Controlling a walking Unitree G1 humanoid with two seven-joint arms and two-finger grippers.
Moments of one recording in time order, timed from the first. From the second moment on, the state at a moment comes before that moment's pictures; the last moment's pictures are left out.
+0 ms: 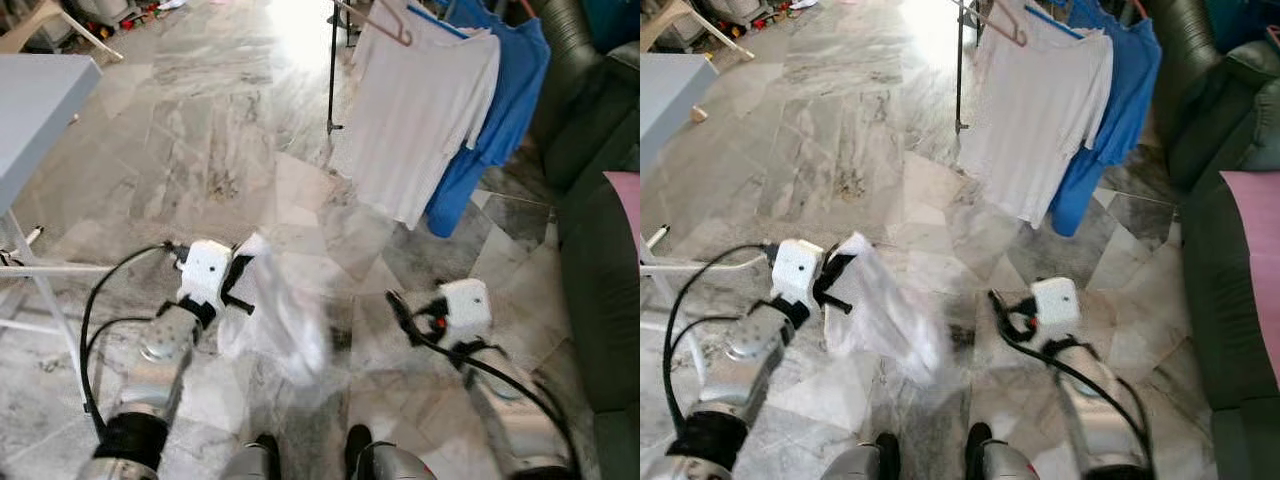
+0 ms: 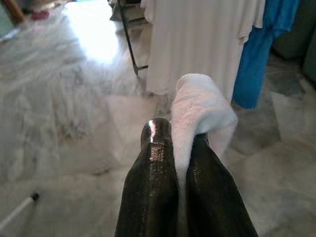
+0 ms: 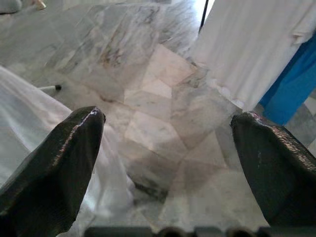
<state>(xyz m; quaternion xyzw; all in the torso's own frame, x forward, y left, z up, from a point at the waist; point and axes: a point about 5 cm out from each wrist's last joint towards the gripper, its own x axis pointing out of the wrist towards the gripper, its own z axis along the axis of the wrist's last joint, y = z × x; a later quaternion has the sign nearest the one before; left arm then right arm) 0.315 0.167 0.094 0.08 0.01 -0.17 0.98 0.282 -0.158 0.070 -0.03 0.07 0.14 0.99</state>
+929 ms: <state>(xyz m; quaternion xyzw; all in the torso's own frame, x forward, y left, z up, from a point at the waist) 0.309 0.133 0.073 -0.03 0.06 -0.18 0.98 0.271 -0.156 0.076 0.04 0.04 0.02 1.00</state>
